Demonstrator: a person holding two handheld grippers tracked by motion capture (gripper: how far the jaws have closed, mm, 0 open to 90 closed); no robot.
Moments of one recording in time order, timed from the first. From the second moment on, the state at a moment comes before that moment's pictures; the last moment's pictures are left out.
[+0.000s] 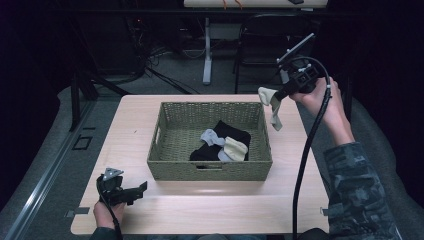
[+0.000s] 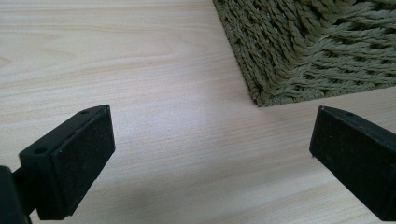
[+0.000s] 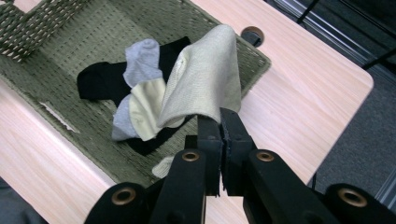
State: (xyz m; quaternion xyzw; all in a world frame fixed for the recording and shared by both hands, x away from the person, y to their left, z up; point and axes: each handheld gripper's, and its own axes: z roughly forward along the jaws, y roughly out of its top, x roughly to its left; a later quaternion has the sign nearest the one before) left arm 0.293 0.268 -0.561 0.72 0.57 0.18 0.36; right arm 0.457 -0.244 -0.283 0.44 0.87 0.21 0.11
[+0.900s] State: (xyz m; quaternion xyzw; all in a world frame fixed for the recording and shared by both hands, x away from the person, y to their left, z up) left arm 0.293 0.268 -0.561 0.72 0.57 0.18 0.36; right arm 0.462 -0.306 -0.394 0.52 0.84 0.15 0.07
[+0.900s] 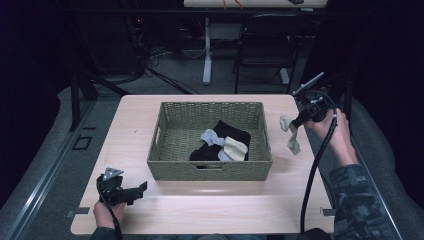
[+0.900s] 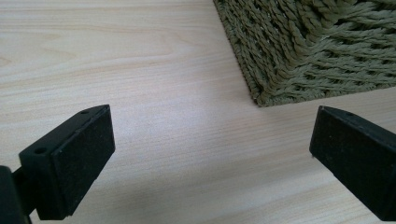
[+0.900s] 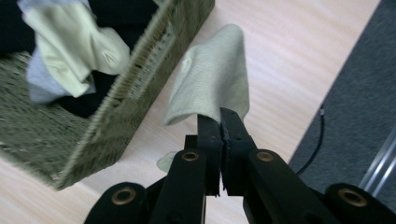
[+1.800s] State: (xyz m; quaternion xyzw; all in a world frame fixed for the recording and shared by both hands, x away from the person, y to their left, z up) left arm 0.293 0.268 -0.561 0.72 0.57 0.18 0.35; right arm 0.452 -0.319 -0.483 0.55 0.82 0.16 0.04
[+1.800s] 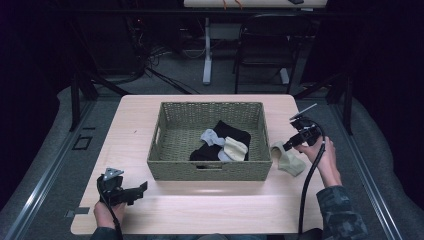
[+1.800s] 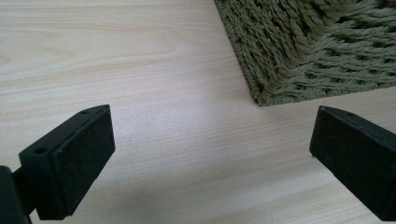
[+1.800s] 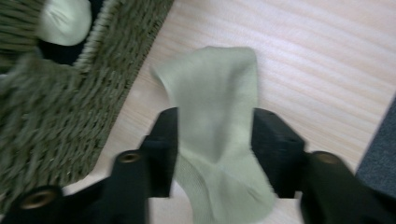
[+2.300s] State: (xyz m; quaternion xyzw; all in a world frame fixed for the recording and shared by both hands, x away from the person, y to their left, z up) left arm 0.294 0.267 -0.563 0.72 0.57 0.17 0.36; right arm 0.434 -0.315 -0.411 0.50 0.83 0.22 0.06
